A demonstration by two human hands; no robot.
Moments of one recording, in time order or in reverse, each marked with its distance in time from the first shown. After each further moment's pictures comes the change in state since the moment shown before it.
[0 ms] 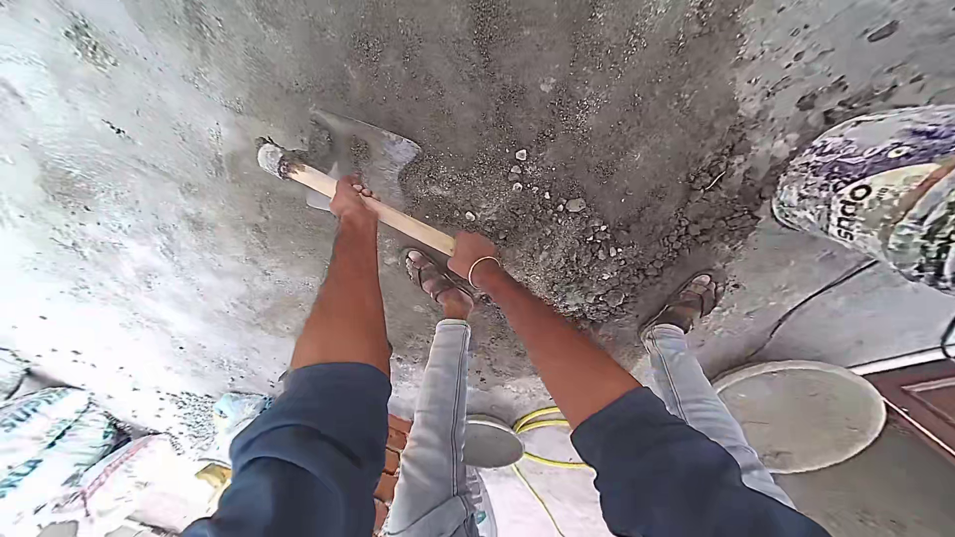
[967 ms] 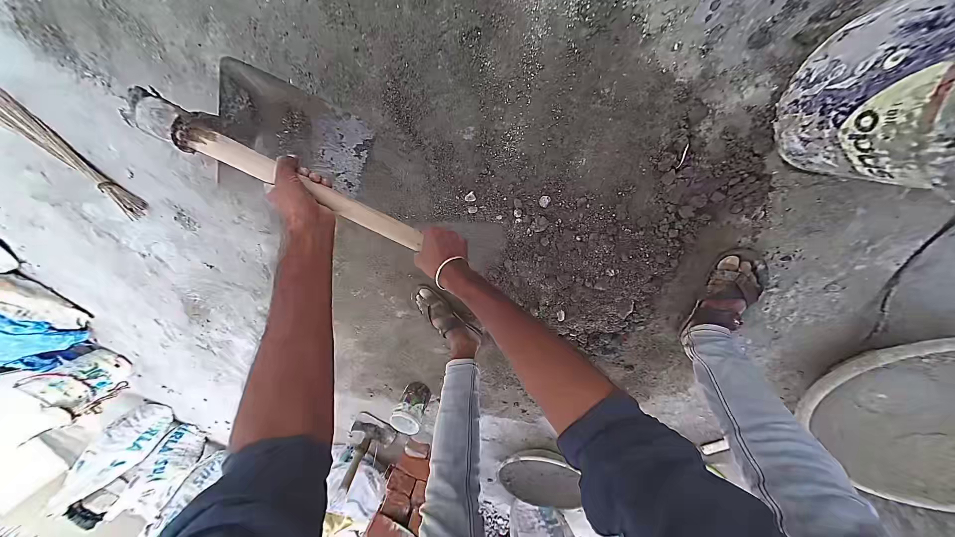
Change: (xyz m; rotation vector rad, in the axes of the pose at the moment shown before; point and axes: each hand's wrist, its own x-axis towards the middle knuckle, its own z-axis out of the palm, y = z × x) left_hand -0.133 0.070 0.157 0.138 -0.326 0.502; right_hand -0.019 0.051 -0.109 0.392 0.296 -0.173
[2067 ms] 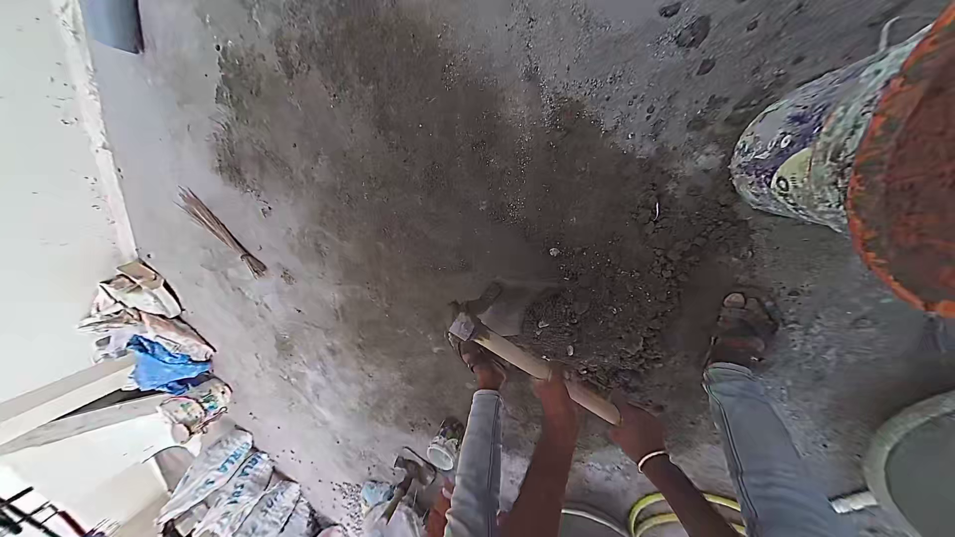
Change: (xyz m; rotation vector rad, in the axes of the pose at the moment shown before) left_hand -0.419 -0.160 0.006 0.120 -0.059 -0.592; right_hand -0.251 0.307 0.044 -0.069 -0.177 0.420
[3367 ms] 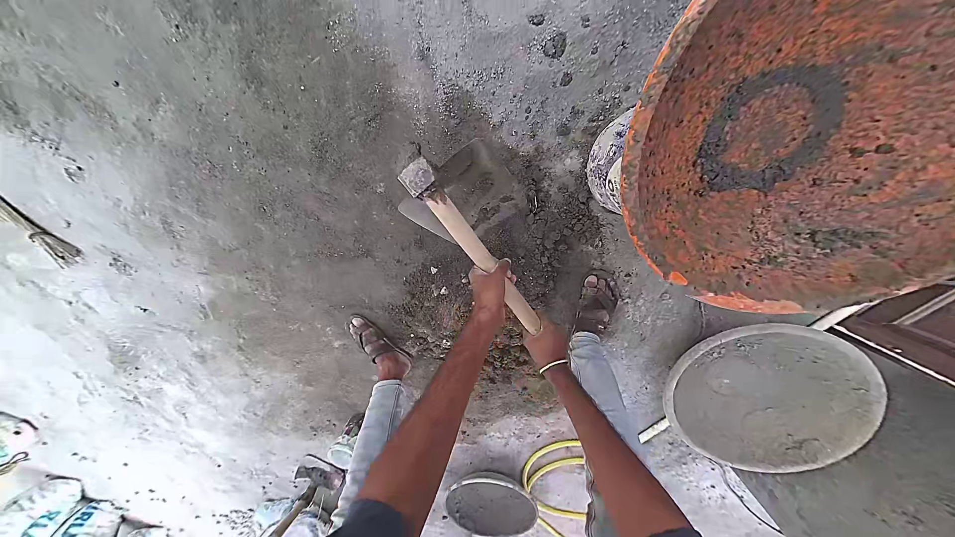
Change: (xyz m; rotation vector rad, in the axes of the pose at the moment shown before) left_hand -0.006 0.046 0.171 0.217 -0.382 0.069; right_hand 0.034 0.027 -0.122 0.295 0.481 0.016
